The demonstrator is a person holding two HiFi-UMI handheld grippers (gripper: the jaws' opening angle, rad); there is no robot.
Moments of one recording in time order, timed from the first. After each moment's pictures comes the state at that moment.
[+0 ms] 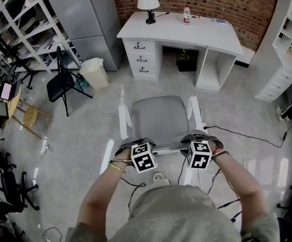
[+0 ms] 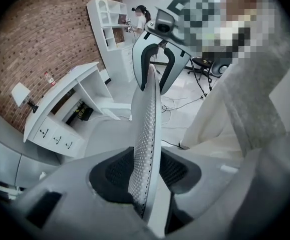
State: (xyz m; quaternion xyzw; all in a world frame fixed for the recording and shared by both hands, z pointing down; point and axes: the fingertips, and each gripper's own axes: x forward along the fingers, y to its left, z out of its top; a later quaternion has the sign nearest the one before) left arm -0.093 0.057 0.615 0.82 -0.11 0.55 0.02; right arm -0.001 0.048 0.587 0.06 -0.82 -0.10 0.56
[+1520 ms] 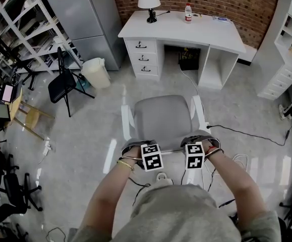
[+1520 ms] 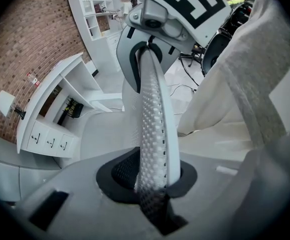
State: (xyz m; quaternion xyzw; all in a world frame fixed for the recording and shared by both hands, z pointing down) left arm -0.100 0.058 0.651 0.79 -0.05 0.61 0.00; right arm -0.017 0.045 0.633 0.00 -0.79 -0.14 0.60
